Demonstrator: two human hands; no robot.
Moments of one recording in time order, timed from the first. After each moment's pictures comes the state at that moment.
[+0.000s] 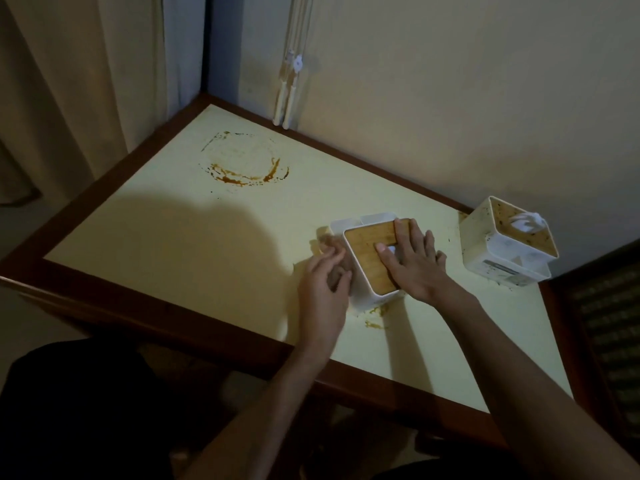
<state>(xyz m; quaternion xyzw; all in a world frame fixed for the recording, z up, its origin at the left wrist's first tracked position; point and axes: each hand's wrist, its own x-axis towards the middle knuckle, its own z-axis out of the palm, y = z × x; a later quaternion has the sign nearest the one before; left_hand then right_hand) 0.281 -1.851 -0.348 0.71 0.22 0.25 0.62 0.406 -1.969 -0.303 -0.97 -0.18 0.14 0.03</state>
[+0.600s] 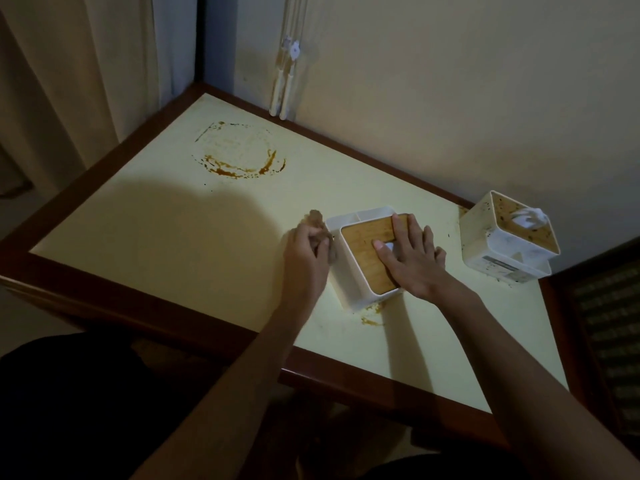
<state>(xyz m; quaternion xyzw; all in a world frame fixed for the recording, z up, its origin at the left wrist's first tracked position) 0.323 -1.818 -0.369 0.75 0.25 0.26 0.56 0.407 -1.970 -0.302 -0.97 -0.18 0.16 0.03</state>
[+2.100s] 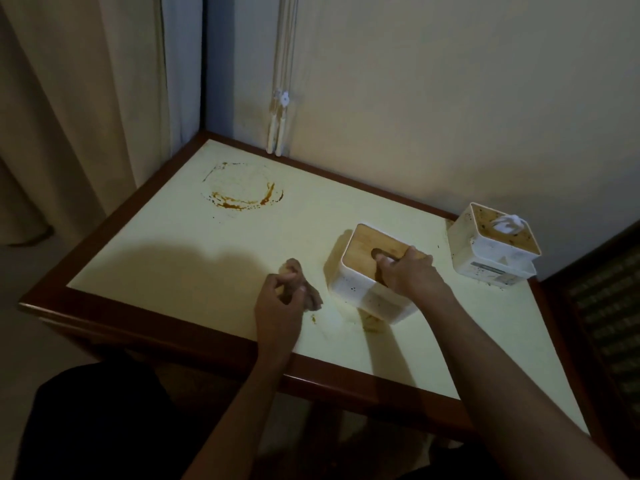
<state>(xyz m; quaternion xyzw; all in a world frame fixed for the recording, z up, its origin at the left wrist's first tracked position) 0.249 -1.810 -0.359 0.64 0.30 0.24 0.66 0.368 -1.948 -0.258 -0.98 0.03 0.17 0.06</state>
